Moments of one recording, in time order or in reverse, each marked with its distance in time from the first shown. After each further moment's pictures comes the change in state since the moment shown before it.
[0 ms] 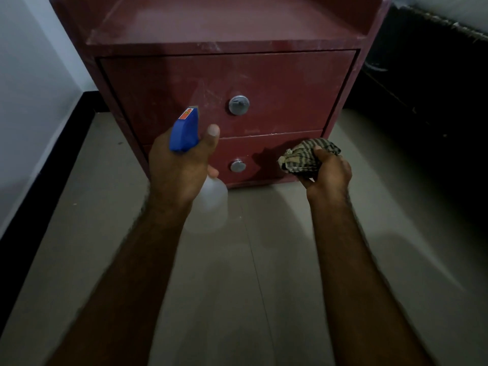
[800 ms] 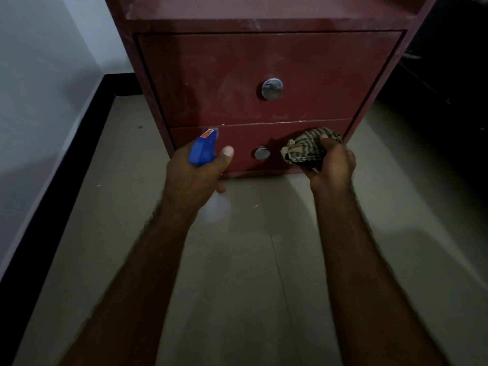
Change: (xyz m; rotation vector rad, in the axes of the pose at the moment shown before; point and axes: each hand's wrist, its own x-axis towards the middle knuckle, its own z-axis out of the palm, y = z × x) left_hand -0.008 -0.051 -0.035 0.095 -0.091 -0.073; right_hand -0.014 0.035 0.027 -0.018 -0.015 0.025
